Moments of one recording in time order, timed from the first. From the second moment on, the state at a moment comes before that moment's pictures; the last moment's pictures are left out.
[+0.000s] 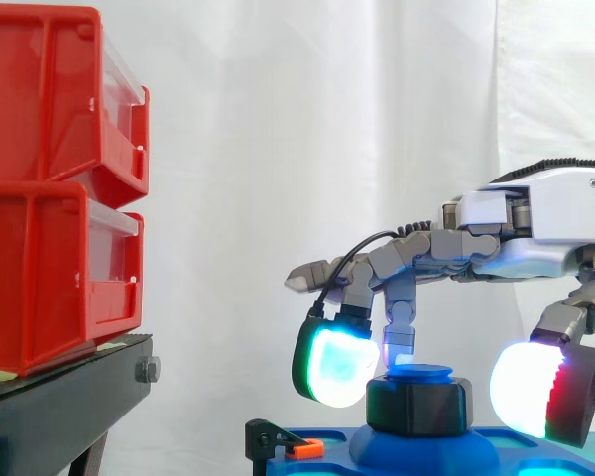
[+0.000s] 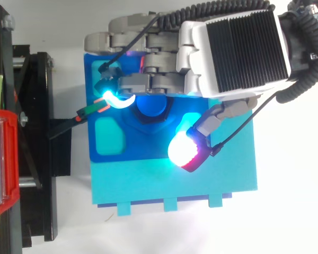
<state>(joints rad) -0.03 -2.21 -1.28 -2.80 -1.83 -1.50</state>
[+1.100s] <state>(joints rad) -0.06 -2.20 -1.27 -2.83 -1.88 -1.51</state>
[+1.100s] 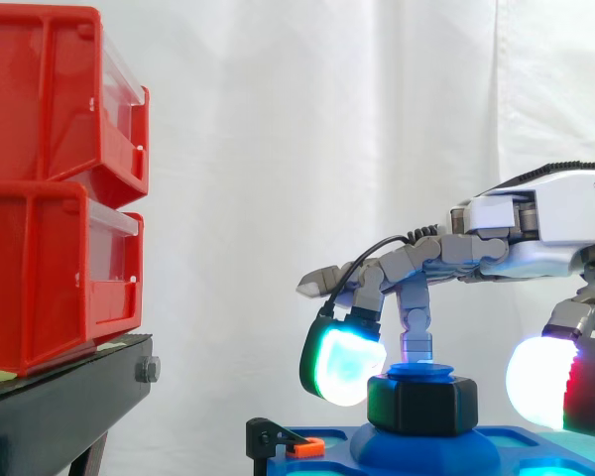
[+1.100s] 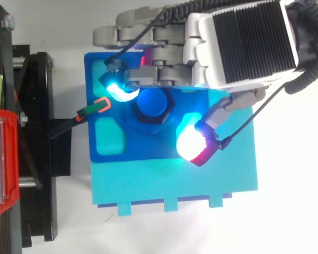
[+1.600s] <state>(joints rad) -0.06 -2.19 -1.27 -2.91 -1.88 -1.56</state>
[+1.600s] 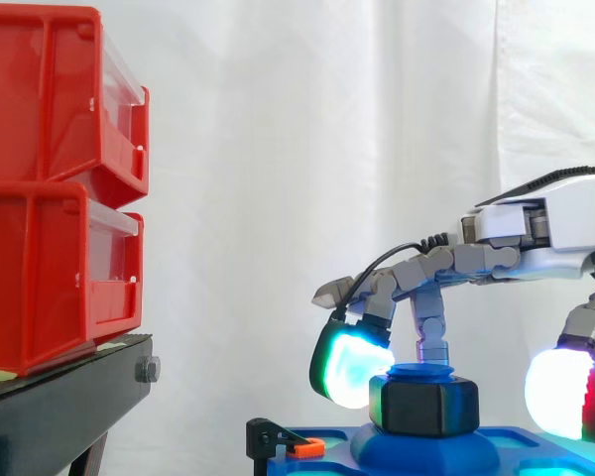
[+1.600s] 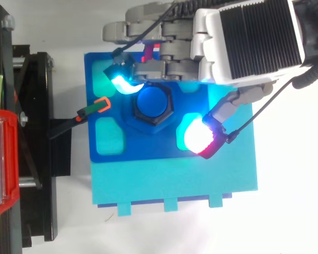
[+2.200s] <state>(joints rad) -0.07 -2.17 -1.27 -2.93 -1.88 -1.57</state>
